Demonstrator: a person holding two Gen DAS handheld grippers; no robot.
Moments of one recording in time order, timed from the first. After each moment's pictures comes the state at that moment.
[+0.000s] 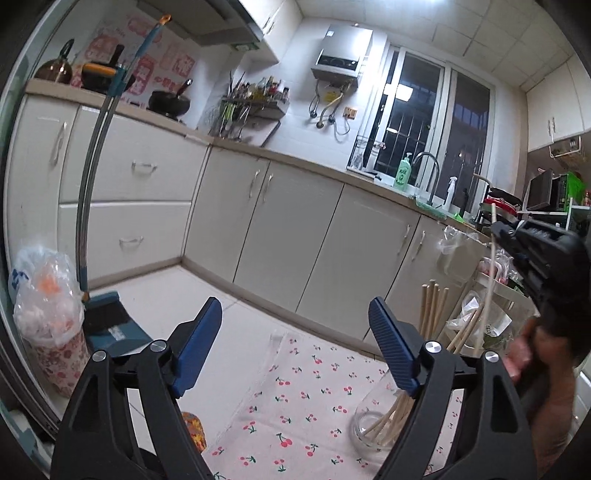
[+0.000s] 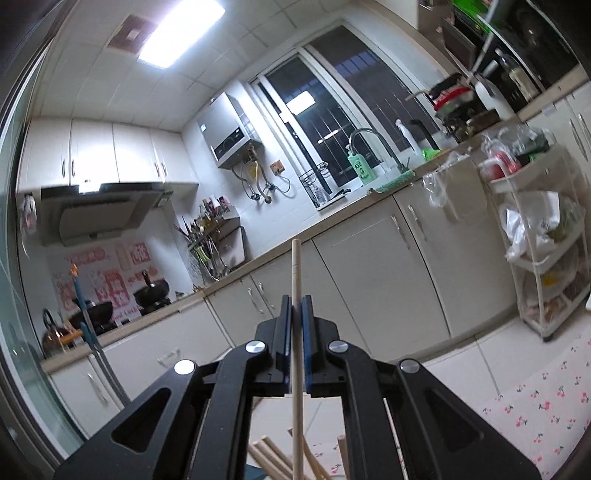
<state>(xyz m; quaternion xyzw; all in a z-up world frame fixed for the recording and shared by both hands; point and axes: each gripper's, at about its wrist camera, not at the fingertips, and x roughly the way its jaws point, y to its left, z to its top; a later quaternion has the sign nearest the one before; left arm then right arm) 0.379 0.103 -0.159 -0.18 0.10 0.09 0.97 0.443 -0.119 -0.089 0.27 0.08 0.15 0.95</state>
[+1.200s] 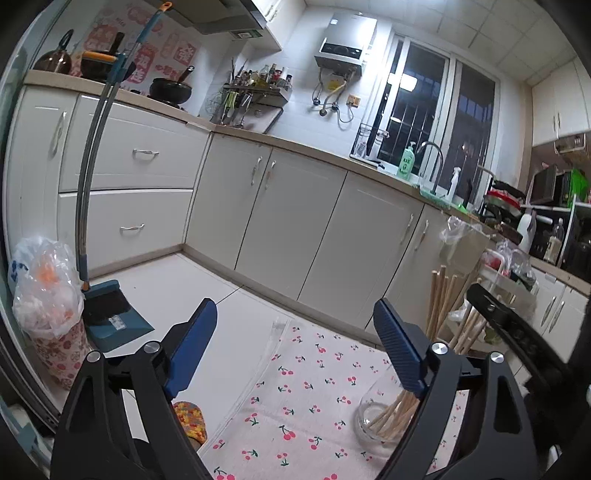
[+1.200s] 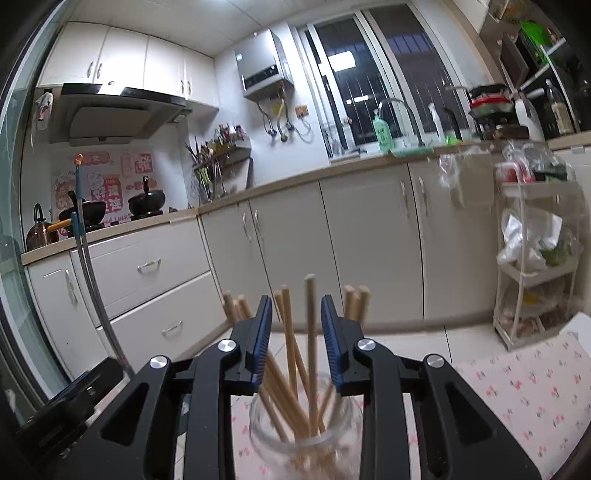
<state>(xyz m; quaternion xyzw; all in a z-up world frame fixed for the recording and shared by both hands) 0.386 0.099 -0.166 -0.18 0.12 0.09 0.97 0.399 -0.096 -0.139 0.15 0.18 0.17 0.96</state>
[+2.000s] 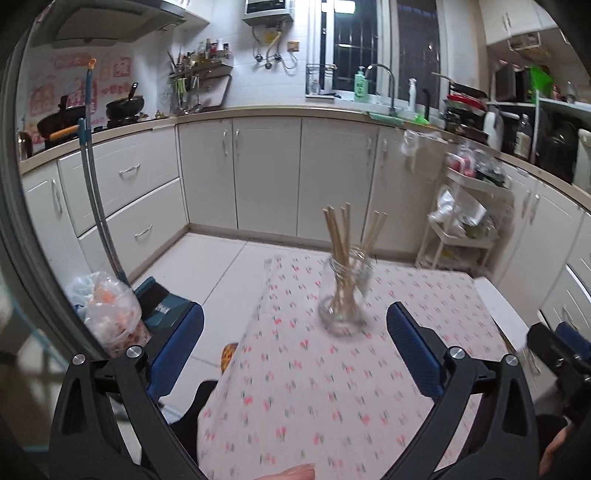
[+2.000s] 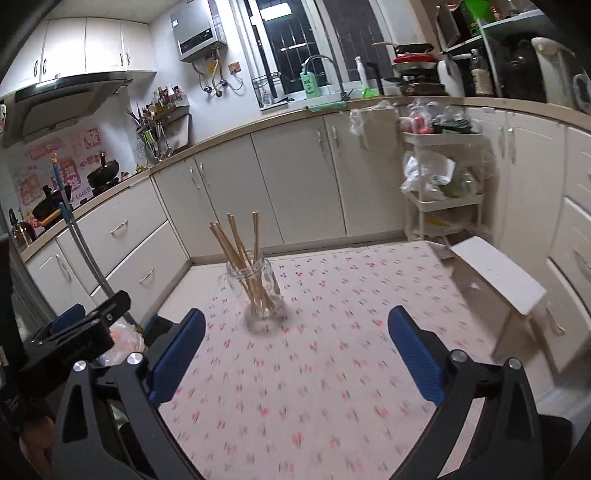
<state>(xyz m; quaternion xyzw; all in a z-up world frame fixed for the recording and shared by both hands) 0.225 0.006 -0.043 -0.03 0.27 0.06 0.96 0.169 -0.205 -0.031 0.16 0.33 0.06 0.93</state>
